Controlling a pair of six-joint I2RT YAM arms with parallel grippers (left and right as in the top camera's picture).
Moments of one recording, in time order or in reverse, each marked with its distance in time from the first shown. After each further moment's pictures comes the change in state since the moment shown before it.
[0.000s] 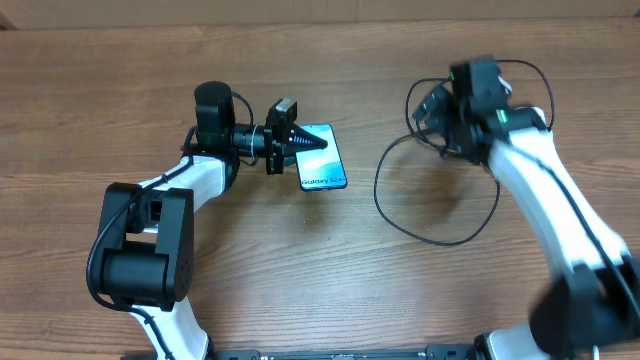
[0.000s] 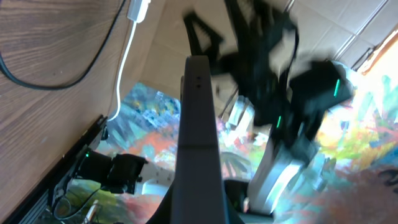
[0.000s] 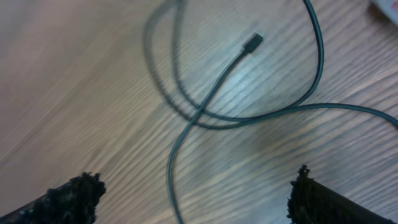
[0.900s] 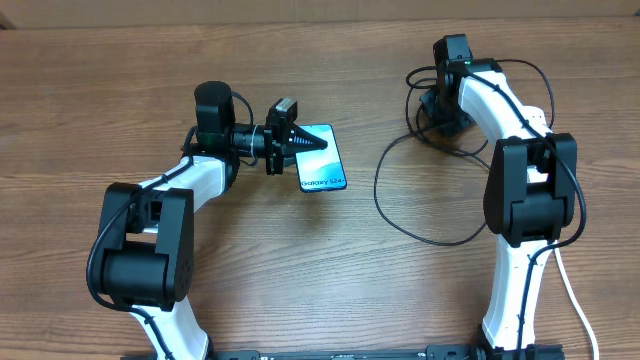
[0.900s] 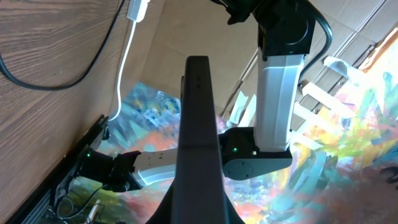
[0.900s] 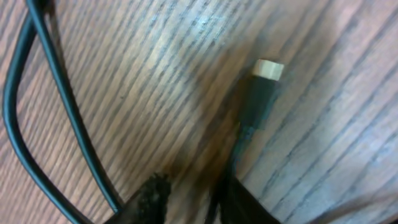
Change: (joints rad) left arm 0.000 0.000 0.000 0.000 0.003 0.008; right arm -0.080 0.550 0.370 -0.050 -0.008 0.245
